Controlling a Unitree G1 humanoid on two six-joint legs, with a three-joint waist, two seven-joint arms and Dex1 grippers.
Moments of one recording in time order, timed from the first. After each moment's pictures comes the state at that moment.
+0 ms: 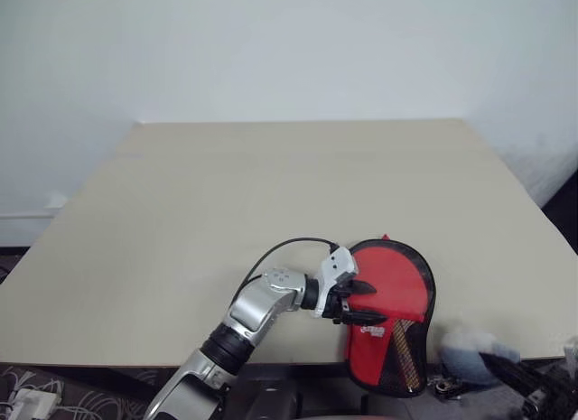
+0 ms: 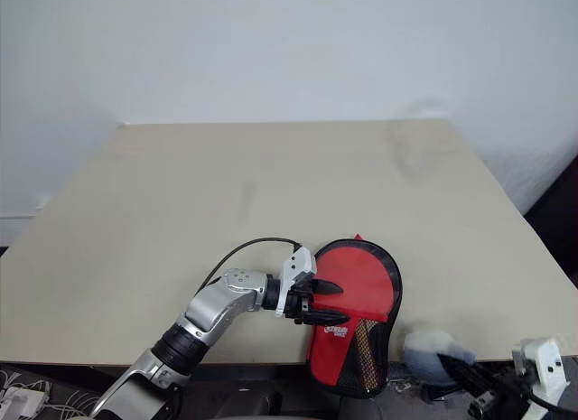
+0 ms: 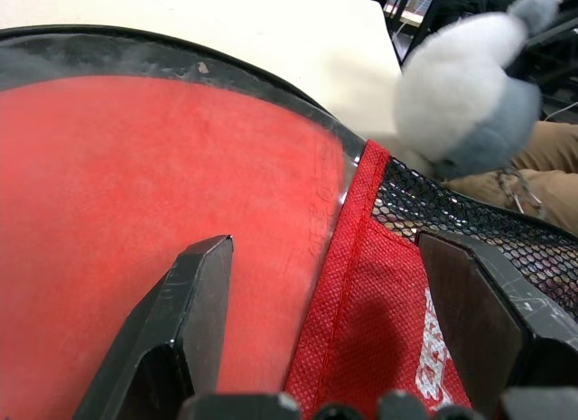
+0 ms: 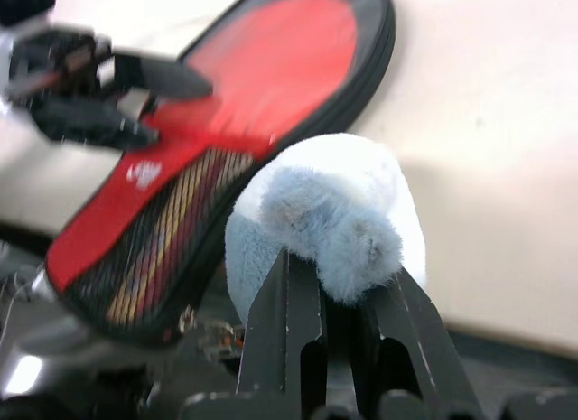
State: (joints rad) left arm -0.39 0.20 -0.49 0.10 -0.27 0.54 -0.97; right arm 0.86 -0.51 -0.62 -0.66 0.85 0.59 0.75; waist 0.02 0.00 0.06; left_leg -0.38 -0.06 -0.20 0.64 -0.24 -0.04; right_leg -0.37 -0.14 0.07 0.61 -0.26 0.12
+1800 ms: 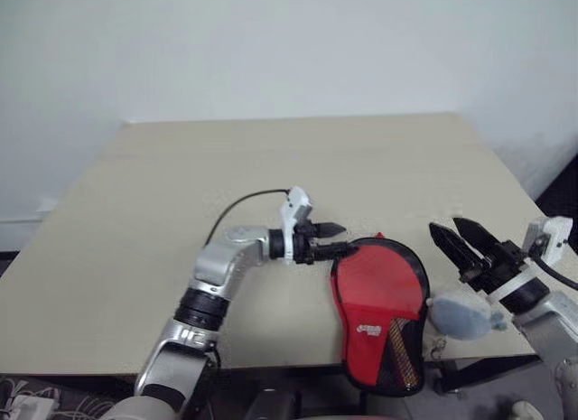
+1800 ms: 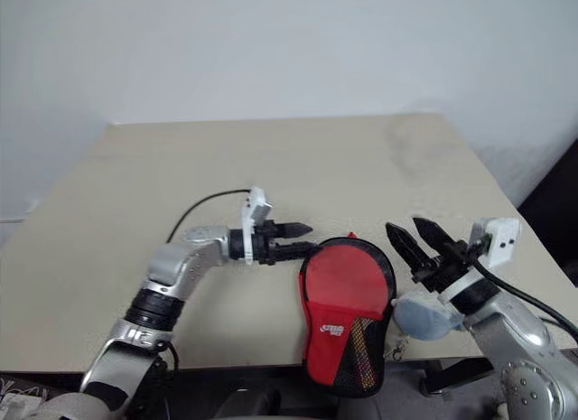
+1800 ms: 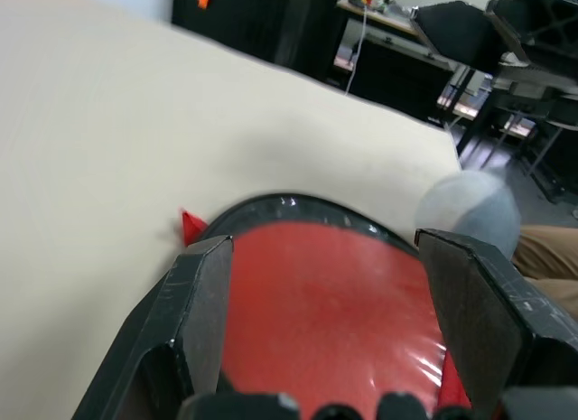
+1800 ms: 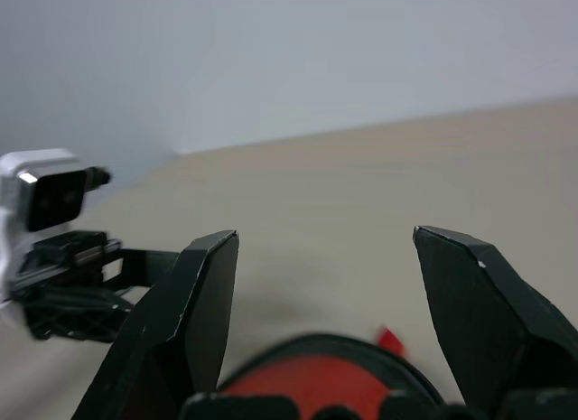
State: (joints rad) left arm -0.54 0.39 -0.13 0.01 -0.49 0.71 -1.03; right arm 0.07 -0.54 -0.37 -0.62 0.99 0.62 0.45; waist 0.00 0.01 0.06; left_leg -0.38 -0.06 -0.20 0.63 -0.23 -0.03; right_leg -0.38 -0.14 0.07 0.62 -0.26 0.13
